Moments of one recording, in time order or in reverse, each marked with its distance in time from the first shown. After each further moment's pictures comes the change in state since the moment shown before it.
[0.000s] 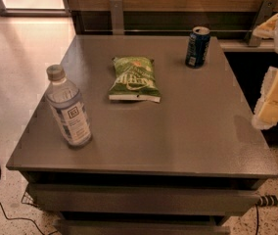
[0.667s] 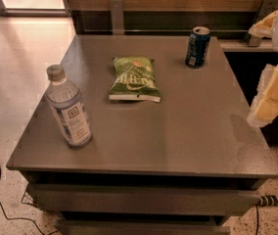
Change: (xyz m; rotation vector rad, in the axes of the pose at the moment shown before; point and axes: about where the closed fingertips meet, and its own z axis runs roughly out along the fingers) arm -0.007 0.000 -0.001 -0.010 -0.051 0.000
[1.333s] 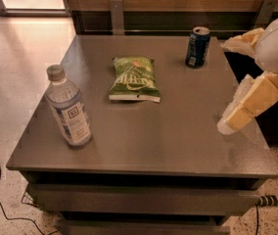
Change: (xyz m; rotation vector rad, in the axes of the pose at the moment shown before) arm -0.042 0.020 0.025 -0.085 -0.359 0.053
